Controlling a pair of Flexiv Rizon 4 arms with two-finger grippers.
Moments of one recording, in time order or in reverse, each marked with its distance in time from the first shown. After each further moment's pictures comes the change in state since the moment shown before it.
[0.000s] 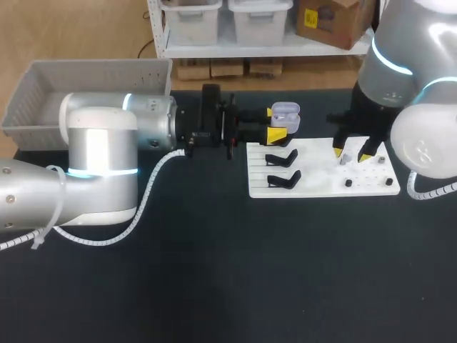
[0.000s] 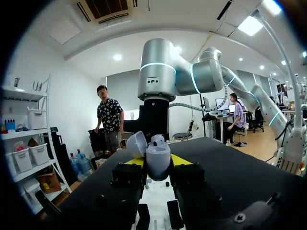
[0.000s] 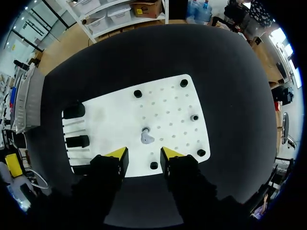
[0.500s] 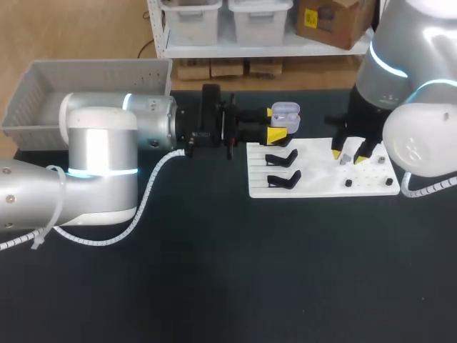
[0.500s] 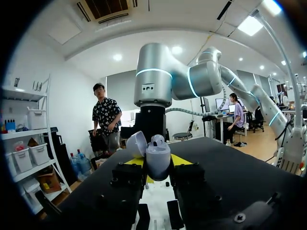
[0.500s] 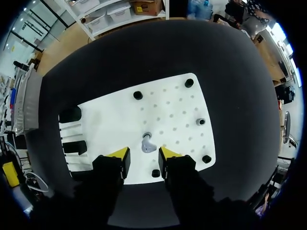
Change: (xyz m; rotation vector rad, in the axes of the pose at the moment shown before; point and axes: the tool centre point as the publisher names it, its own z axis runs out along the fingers) left arm 0.000 0.000 0.000 0.000 0.000 0.000; right arm -0.007 0.000 0.016 -0.008 0.017 0.018
